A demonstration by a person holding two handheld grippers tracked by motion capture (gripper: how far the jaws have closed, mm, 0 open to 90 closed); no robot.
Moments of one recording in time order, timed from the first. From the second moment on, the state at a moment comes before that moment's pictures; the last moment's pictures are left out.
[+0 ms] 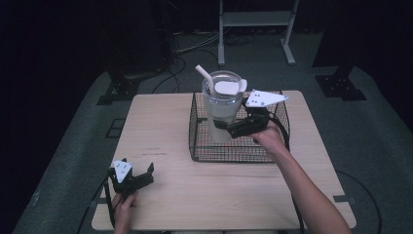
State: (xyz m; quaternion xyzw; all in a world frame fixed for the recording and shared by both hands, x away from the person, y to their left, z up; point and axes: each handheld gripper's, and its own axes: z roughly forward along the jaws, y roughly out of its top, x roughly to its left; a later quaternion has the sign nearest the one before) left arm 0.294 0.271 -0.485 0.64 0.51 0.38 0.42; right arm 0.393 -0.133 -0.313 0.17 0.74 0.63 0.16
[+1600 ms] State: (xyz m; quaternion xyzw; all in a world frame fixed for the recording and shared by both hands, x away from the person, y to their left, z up) left arm 0.293 0.274 -0.485 0.63 0.52 0.38 0.43; right arm 0.502 -0.111 -0.407 0.21 0.79 0.57 0.10
